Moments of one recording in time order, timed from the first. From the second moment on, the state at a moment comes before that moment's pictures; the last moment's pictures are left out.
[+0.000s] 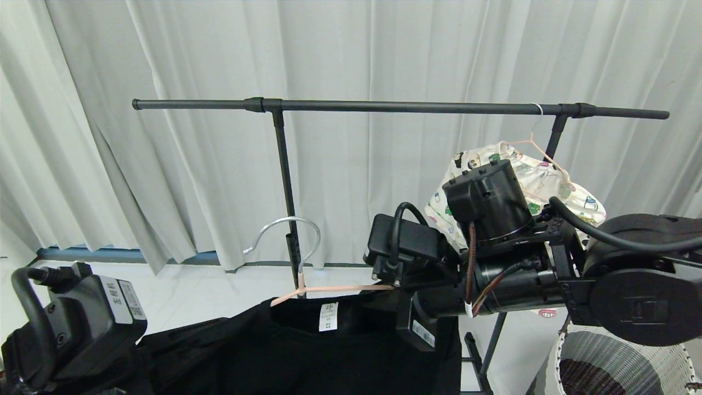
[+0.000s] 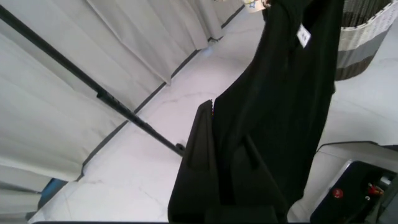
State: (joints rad) left arm -0.61 1.02 -0.41 -0.25 -0.07 0.41; right arm 0.94 1.80 -1.19 -0.05 0.28 -0.45
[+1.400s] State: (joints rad) left arm -0.37 0.97 -0.25 -0.26 -0.03 0.36; right arm 0.86 1.67 -0.99 -0.47 0.23 -0.51
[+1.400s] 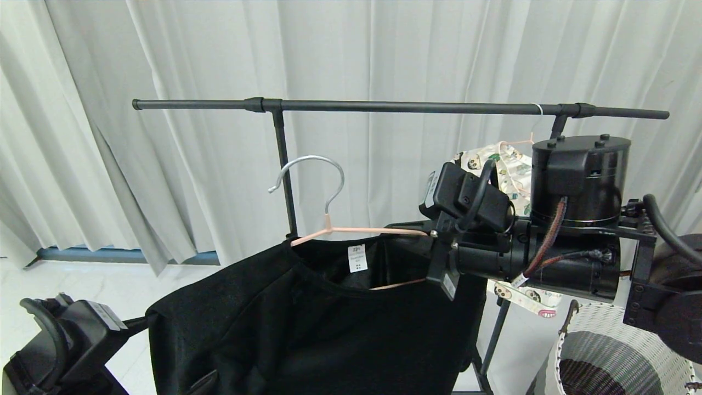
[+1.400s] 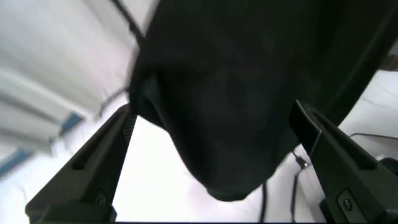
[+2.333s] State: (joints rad) left arm -0.17 0.88 -0.32 -0.26 -0.04 0.36; right arm 0.83 1.63 -0.86 -0.47 0.18 -0.51
